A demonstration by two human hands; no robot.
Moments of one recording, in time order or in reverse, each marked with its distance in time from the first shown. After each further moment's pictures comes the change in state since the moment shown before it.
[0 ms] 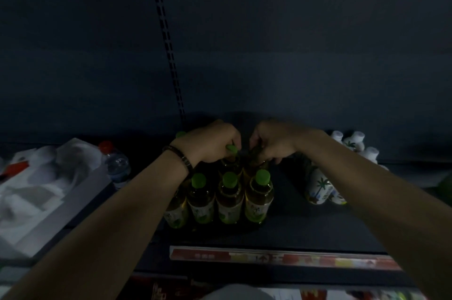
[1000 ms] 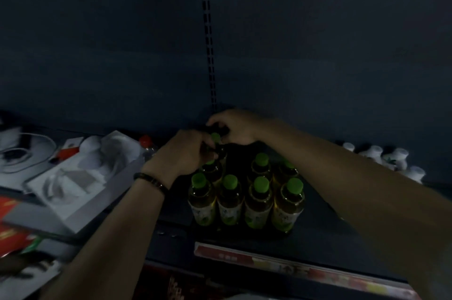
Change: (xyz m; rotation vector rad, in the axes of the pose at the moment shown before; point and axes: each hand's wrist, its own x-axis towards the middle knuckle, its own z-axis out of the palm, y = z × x) left_hand -0.096 -0.078 0.001 -0.129 0.338 -0.313; right_hand 0.109 -0.111 0.010 -0.195 0.104 -0.312
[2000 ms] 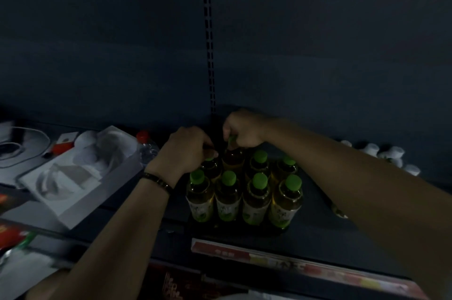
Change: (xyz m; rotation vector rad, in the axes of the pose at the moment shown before) left_hand 0.001 0.003 0.008 0.044 0.007 -0.036; right_hand -0.014 0.007 0.003 -0.119 -0.056 0.038
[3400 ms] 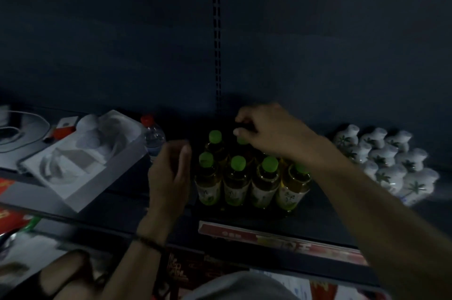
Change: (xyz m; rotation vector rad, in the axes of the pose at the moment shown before) left_hand -0.097 -0.034 0.073 -0.662 0.645 -0.108; right_hand -0.076 -0.037 0.021 0.101 0.338 0.103
